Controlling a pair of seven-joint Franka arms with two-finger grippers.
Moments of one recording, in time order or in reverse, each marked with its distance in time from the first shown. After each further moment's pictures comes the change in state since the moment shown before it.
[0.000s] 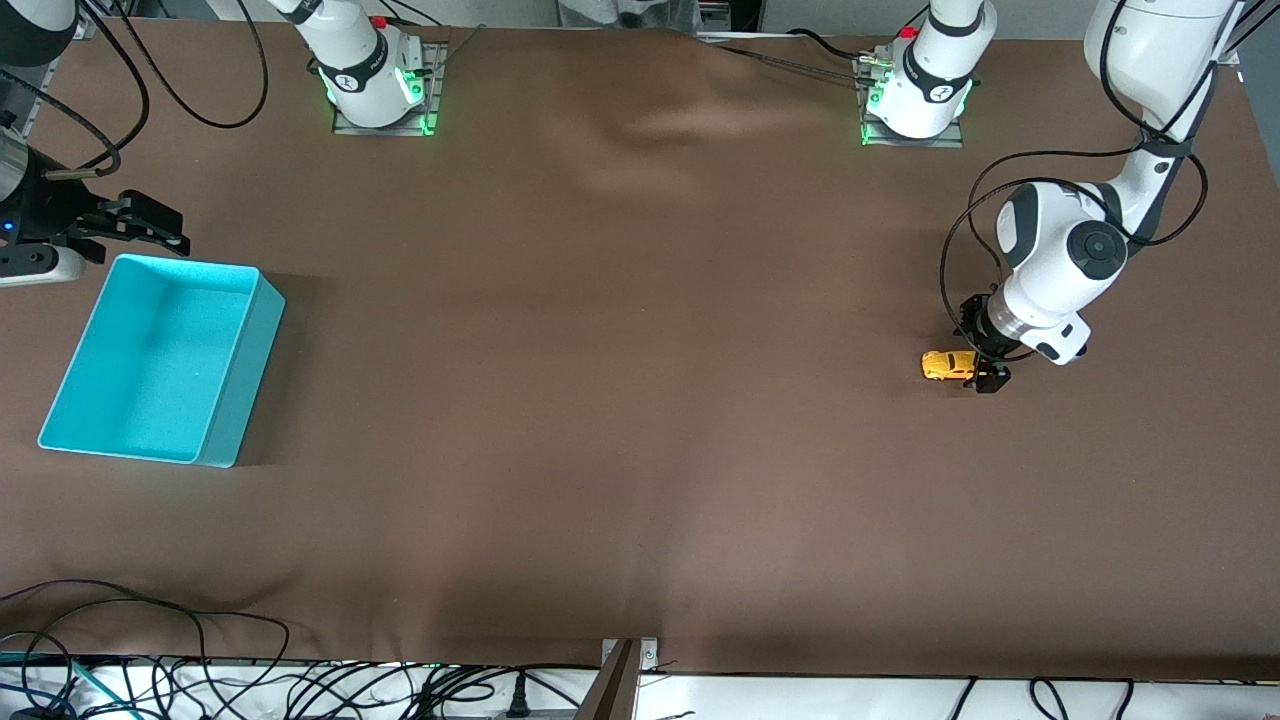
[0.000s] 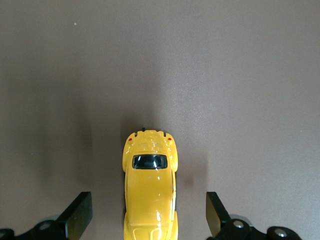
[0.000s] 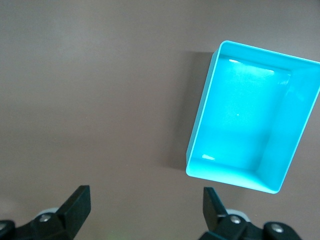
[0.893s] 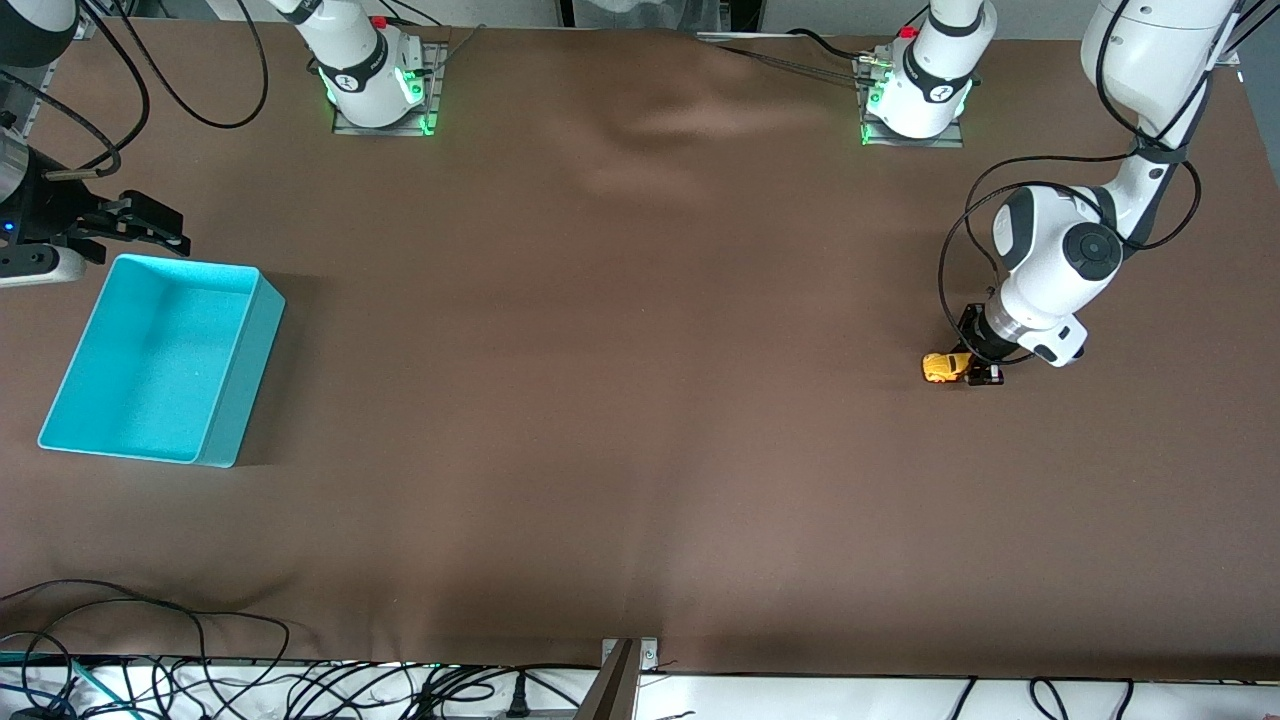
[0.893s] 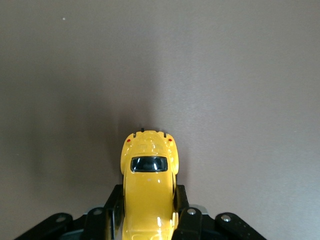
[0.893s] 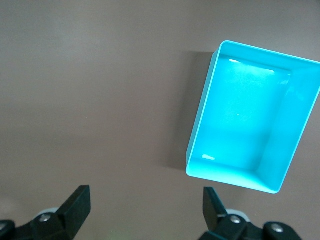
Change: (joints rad) left arm 0.000 0.006 -0.002 0.003 0.001 0.040 -0.012; right arm 0.000 0.000 0.000 0.000 0.000 0.000 0.000
